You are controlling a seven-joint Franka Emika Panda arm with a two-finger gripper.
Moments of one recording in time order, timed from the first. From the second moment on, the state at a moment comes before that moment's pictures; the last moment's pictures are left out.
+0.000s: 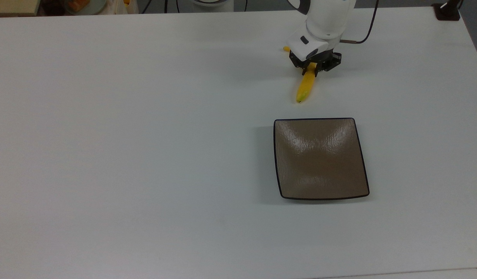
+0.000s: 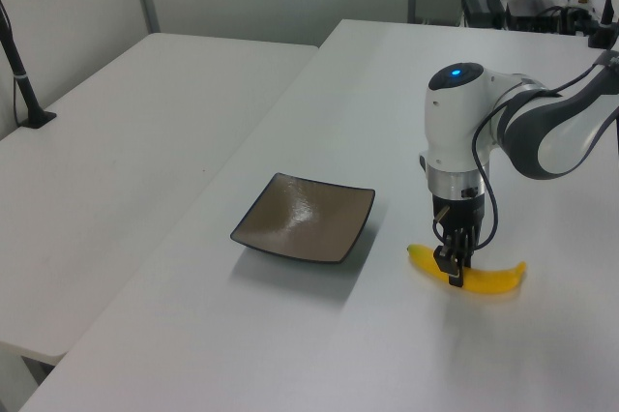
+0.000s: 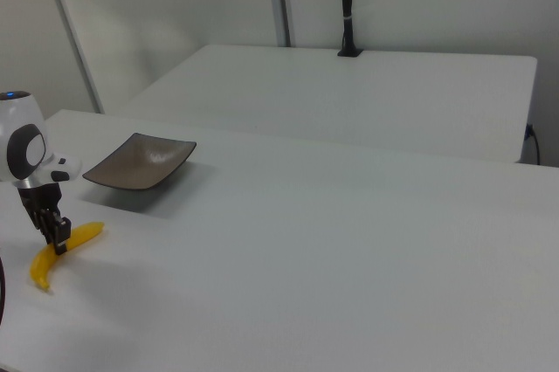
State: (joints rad) arm 0.29 0.27 0.35 -2.05 -0.01 2.25 0.73
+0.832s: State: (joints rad) arm 0.28 0.15 0.31 -1.83 -0.02 1.91 0.67
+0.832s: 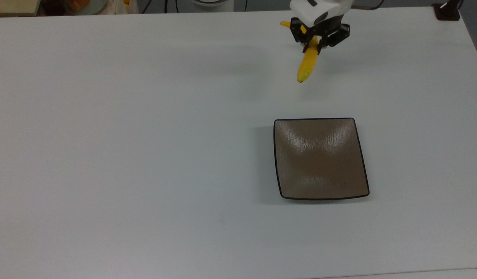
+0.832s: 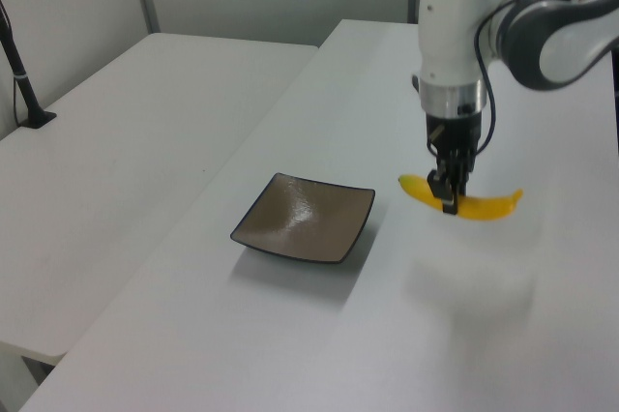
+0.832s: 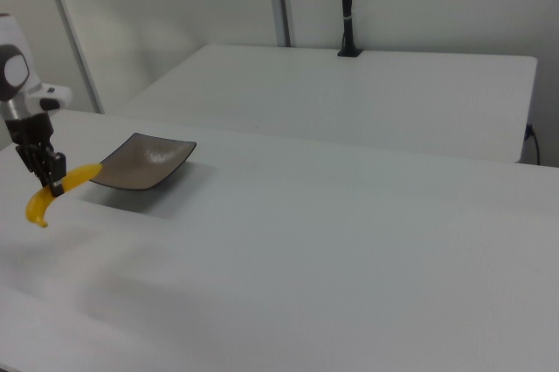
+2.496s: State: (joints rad) arm 0.31 0.55 0.17 -1.34 -0.08 2.14 0.65
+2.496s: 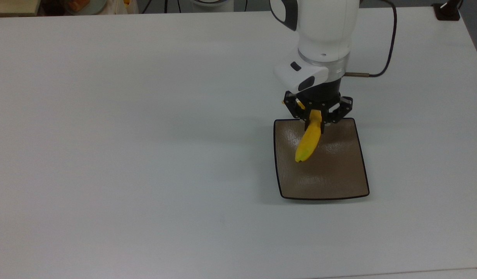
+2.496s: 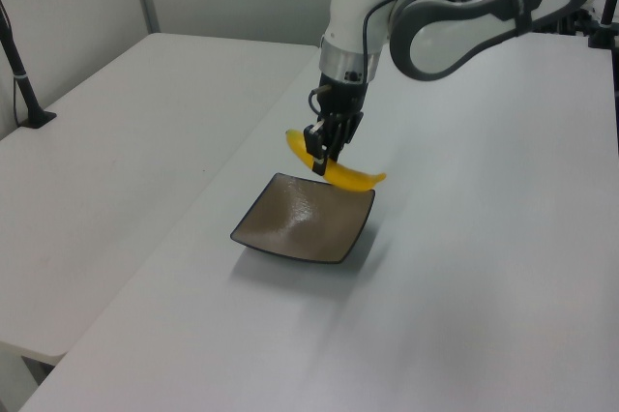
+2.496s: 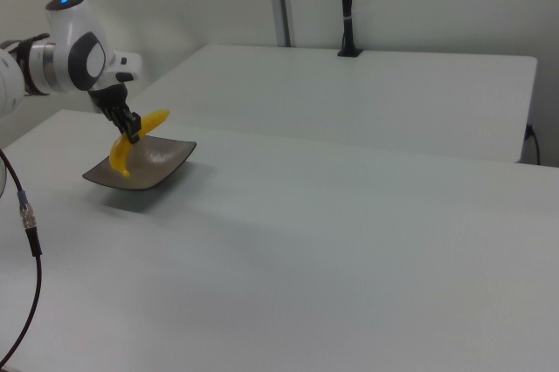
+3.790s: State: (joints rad) arm 0.34 0.69 0.13 -1.34 -0.08 2.56 0.91
